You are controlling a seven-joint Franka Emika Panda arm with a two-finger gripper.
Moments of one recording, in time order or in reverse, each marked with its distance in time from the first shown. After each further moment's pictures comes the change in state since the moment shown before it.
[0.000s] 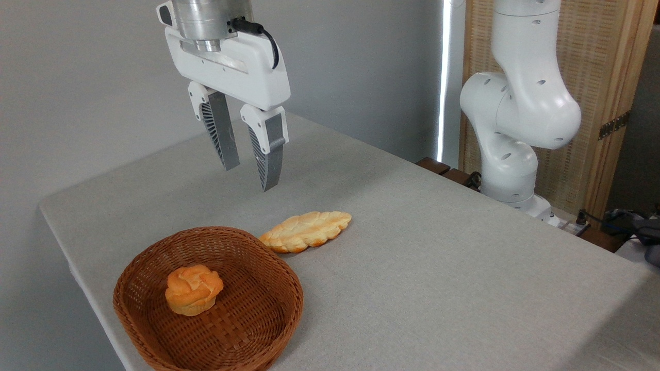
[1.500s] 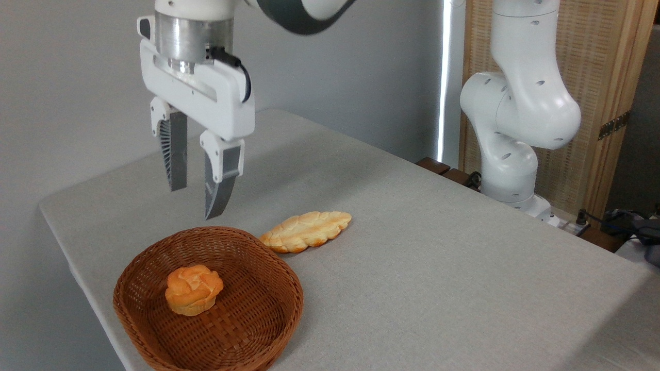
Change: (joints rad) arm -0.008 0.016 -0.011 -0.114 -0.047 0.382 0.000
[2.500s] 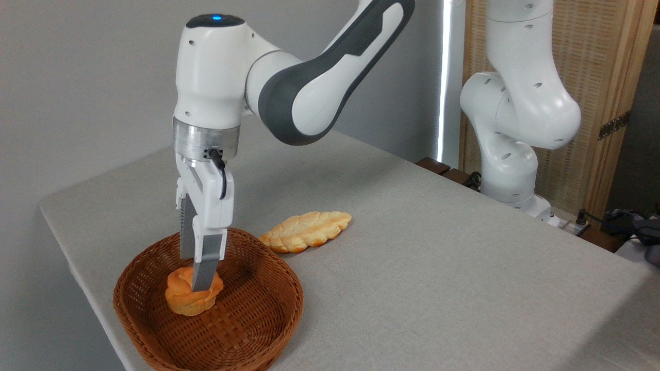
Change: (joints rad) arm -0.002 0.090 -0.059 -0.265 0.076 0.437 0.279
